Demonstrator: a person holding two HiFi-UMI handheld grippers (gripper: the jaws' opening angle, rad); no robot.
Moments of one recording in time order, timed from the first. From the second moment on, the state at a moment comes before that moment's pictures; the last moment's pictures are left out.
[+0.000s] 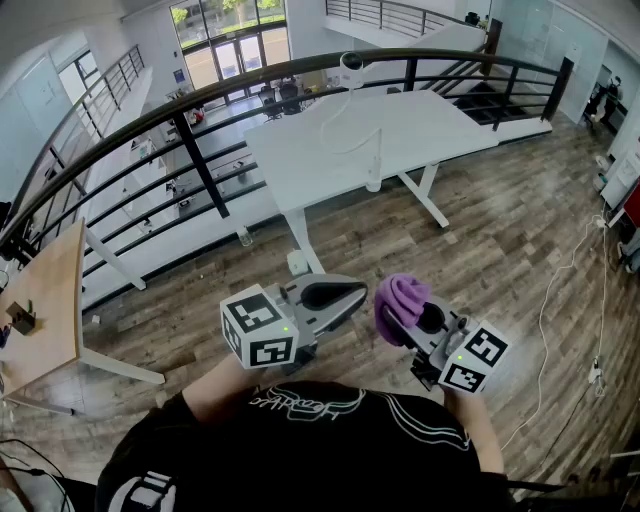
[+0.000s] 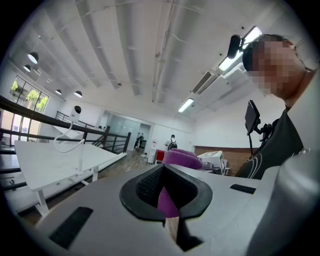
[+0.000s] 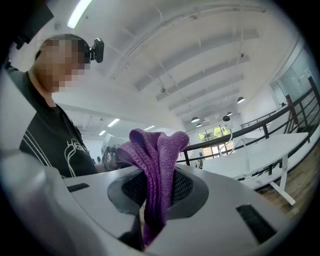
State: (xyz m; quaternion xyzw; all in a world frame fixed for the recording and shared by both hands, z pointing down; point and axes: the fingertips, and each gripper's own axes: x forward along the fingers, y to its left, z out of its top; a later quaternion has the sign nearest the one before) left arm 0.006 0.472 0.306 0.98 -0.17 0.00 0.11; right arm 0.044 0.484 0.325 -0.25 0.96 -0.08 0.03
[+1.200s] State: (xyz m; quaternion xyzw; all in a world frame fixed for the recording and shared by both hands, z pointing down) left arm 0.003 0.424 0.298 0.99 -0.14 0.00 0.09; right arm 0.058 0.419 0.316 -0.29 0.95 -0.09 0.06
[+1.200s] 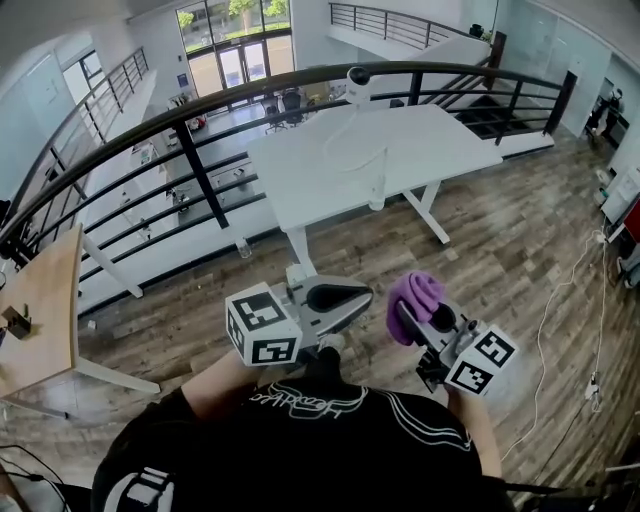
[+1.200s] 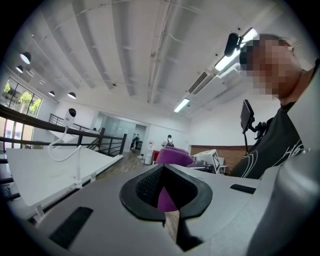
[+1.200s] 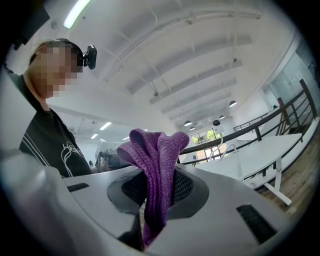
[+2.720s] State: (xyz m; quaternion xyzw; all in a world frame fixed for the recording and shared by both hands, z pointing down) left arm -0.110 -0.164 0.349 0.97 -0.22 0.04 0.09; right arm -0.016 -0.086 0.299 -0.34 0.94 -0.04 0.05
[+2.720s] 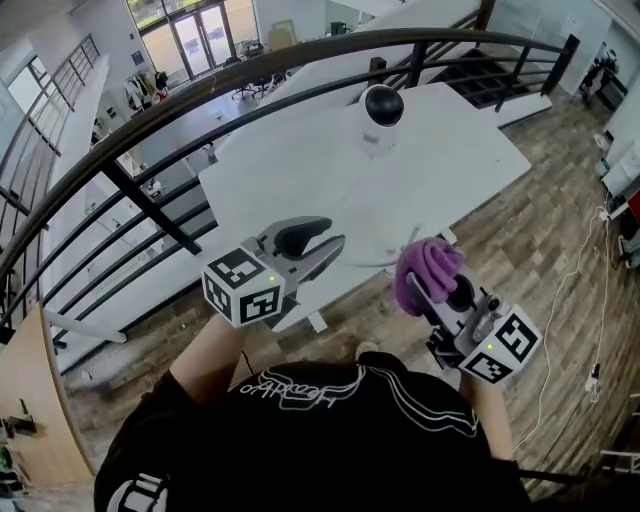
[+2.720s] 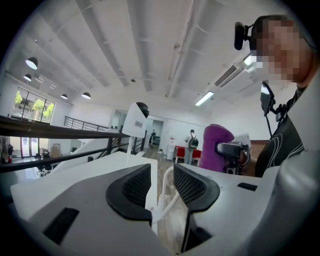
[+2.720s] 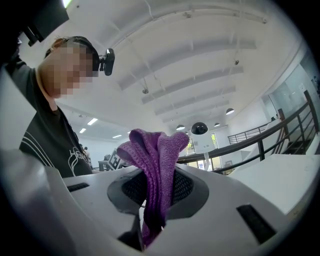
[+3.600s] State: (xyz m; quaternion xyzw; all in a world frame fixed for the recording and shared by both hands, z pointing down) left arm -0.089 -0.282 0.417 0.96 -0.23 0.13 0.12; right arm -0.015 -0.184 0.265 -0.39 0.91 0.12 -0.04
